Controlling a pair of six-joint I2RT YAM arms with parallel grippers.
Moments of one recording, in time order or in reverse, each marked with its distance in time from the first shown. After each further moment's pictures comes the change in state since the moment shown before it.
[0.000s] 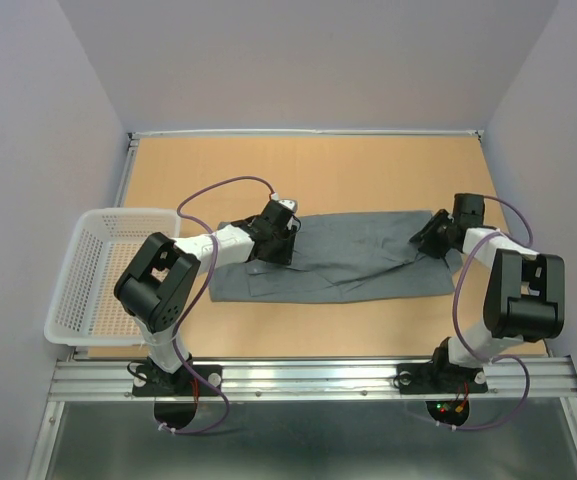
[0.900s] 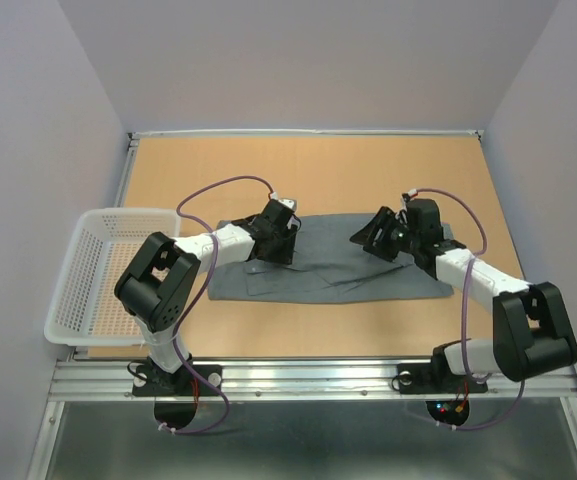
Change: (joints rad) left arm 0.000 0.002 0.012 -0.020 -0.011 -0.012; right arm 0.409 -0.238 -0.105 0.195 -0.220 0.134
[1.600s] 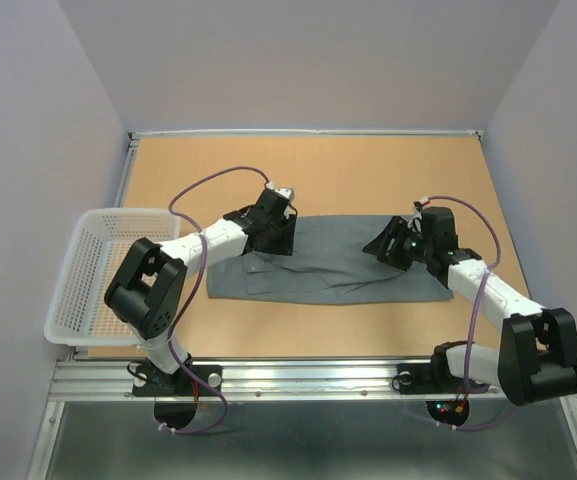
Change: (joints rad) left arm 0.015 -0.057 0.034 -0.053 0.044 -0.017; right arm -0.116 -0.109 -0.106 -0.113 -0.019 -0.093
